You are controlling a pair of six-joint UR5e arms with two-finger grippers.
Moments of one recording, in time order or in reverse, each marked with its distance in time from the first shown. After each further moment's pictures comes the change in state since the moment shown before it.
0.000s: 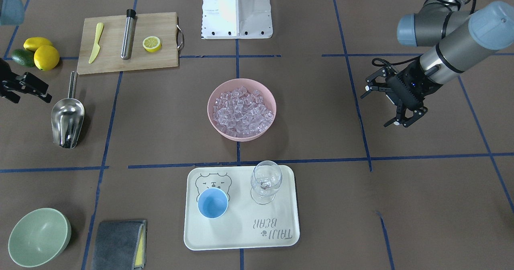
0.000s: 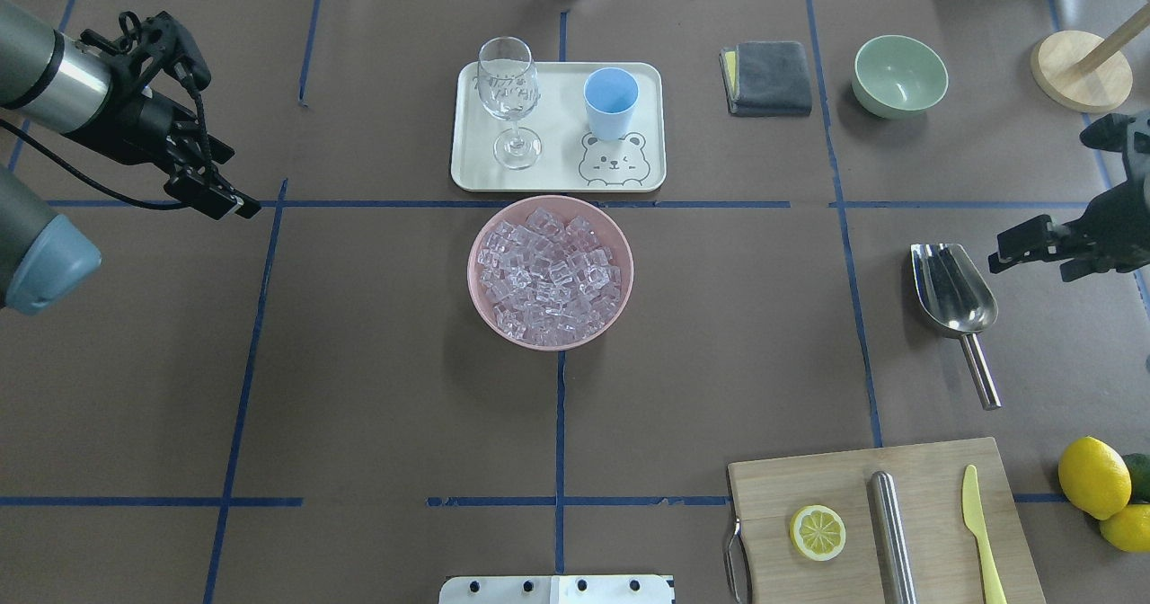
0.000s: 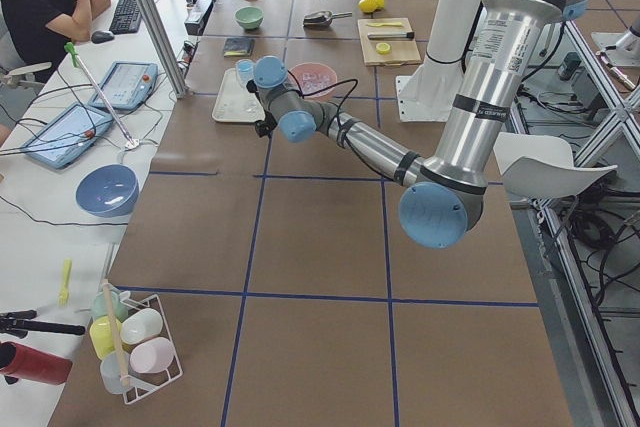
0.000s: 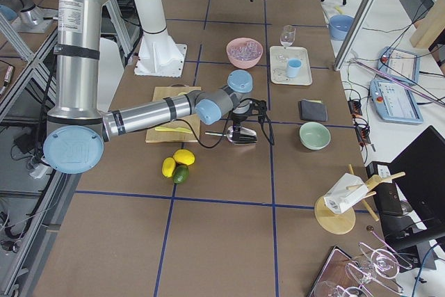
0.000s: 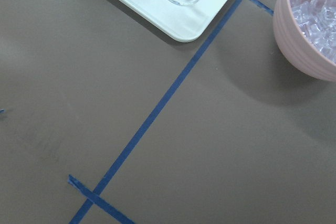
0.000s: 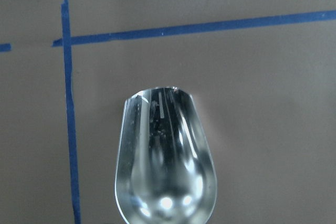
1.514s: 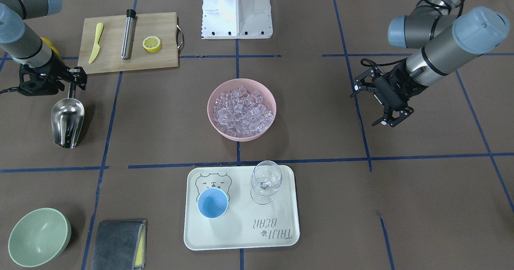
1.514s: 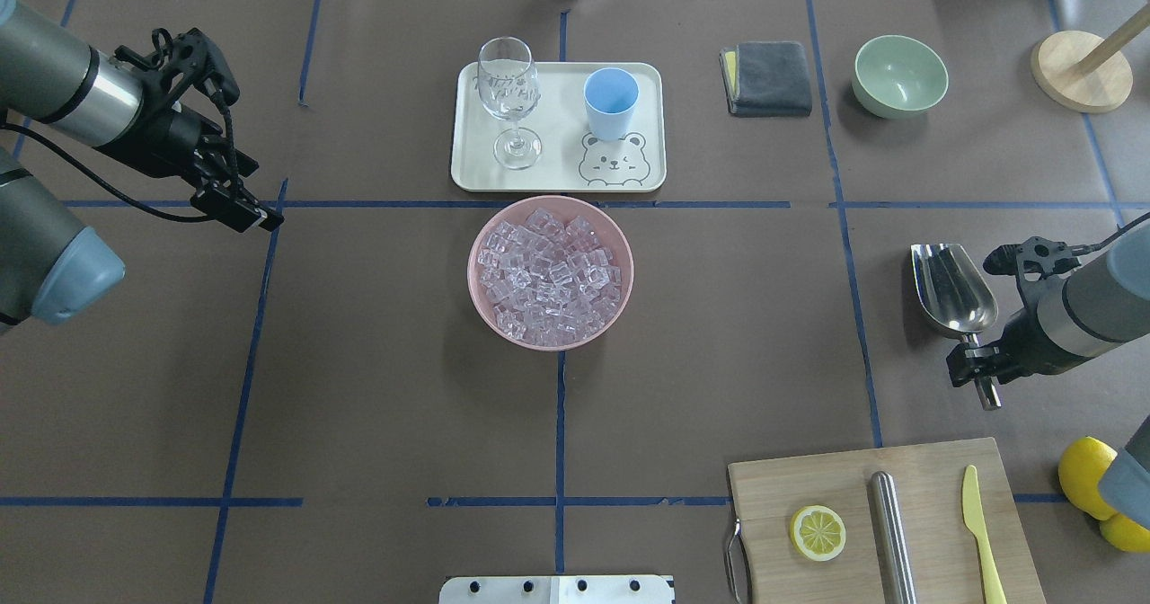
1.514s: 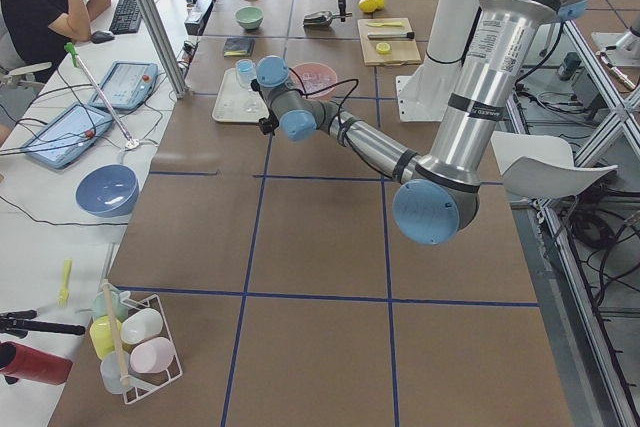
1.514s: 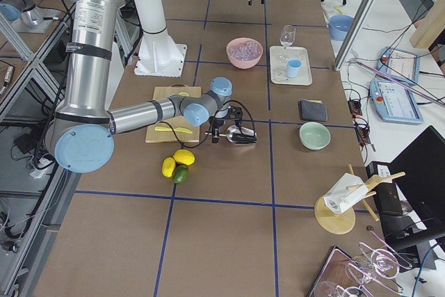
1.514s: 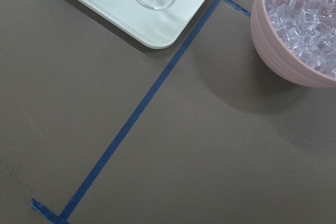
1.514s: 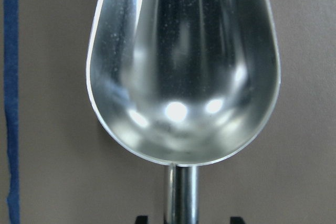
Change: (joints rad) left arm 0.031 -0.015 0.010 -0.010 0.007 -0.020; right arm -0.265 -0.065 -0.006 0.020 -0.140 0.039
